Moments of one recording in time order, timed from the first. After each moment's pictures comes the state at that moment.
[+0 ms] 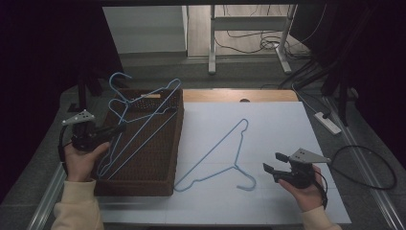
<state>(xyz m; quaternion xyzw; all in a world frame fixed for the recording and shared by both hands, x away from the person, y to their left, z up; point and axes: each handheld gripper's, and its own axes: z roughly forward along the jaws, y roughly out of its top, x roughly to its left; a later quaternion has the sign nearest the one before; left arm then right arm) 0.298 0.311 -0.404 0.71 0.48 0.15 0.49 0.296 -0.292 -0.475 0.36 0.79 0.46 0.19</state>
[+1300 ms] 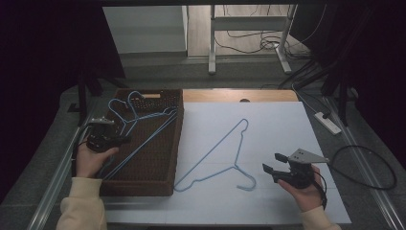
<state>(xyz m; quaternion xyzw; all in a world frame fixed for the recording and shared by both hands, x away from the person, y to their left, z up) 0.335 0.307 -0.454 0.77 0.53 0.09 0.35 0.296 -0.290 -0.477 0.36 0.79 0.45 0.19</state>
